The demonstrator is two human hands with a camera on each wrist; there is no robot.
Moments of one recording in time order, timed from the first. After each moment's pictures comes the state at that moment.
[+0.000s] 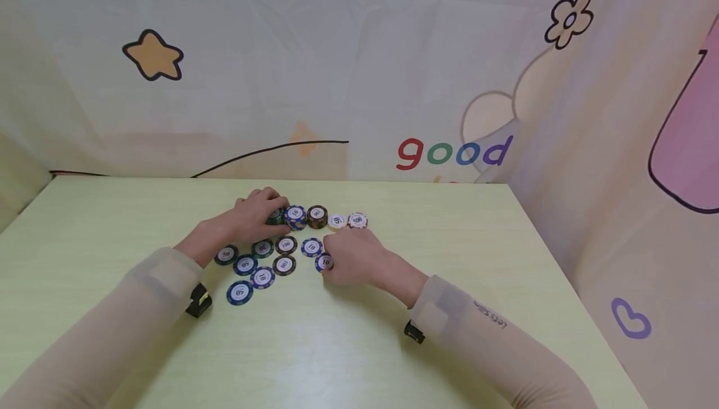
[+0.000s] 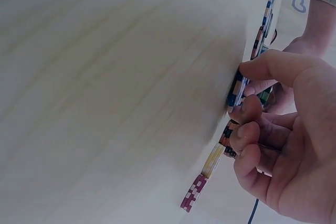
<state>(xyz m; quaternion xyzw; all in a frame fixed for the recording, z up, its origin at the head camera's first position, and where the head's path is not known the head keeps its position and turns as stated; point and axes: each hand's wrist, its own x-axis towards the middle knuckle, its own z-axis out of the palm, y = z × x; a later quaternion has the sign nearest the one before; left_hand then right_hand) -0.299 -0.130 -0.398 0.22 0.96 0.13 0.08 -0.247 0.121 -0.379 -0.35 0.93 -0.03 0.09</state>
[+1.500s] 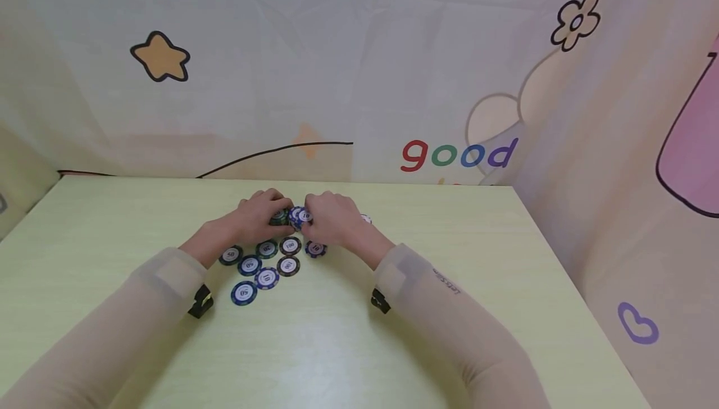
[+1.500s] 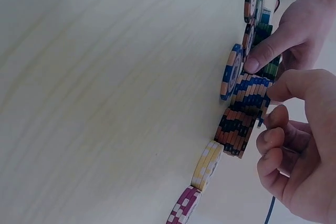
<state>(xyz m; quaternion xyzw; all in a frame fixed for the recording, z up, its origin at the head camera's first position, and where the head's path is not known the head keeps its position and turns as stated) -0.296 -0.131 -0.398 0.21 0.97 0.13 0.07 -0.302 0.075 -0.373 -0.33 0.94 -0.08 0.01</state>
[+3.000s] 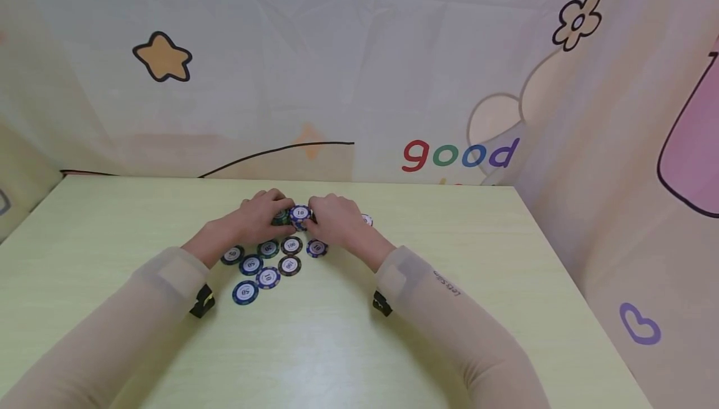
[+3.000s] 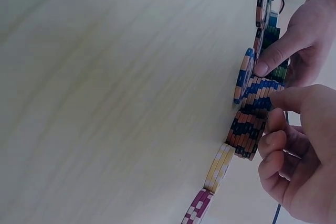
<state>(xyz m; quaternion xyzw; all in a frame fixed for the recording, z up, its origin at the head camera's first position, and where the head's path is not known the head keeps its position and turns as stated) -0.296 -0.130 -0.397 0.22 0.97 0.12 0.07 -0.303 0.076 -0.381 -0.31 0.95 -0.09 0.01</state>
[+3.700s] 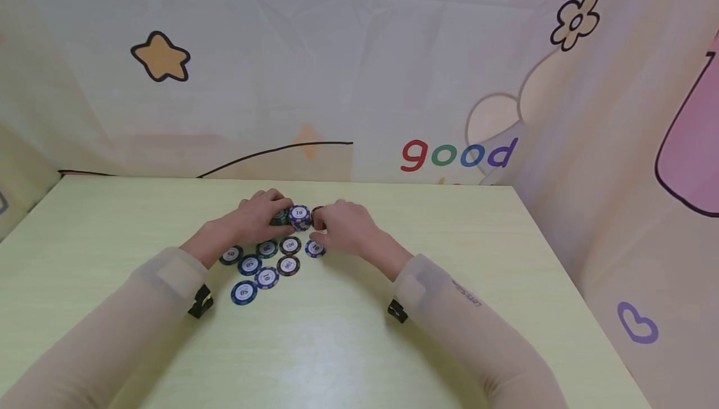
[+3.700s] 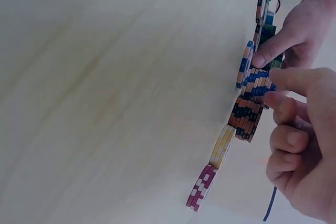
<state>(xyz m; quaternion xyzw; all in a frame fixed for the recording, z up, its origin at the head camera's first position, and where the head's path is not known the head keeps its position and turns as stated) -0.297 -0.129 -0.398 0.22 0.97 0.11 0.07 -0.290 0.100 -0.377 -0.35 0.93 -0.09 0.02</state>
